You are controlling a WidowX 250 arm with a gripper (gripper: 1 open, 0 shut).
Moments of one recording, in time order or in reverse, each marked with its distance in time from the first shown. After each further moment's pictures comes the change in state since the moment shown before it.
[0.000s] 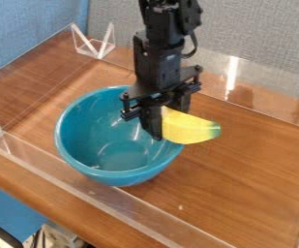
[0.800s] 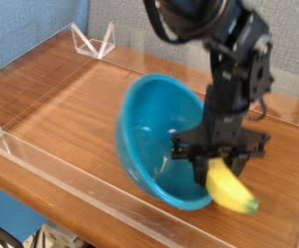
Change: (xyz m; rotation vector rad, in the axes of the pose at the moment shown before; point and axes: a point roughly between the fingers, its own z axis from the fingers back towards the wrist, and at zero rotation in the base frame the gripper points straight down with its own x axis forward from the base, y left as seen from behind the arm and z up) arm -0.066 -0.026 -0.050 0.015 -0.032 -0.607
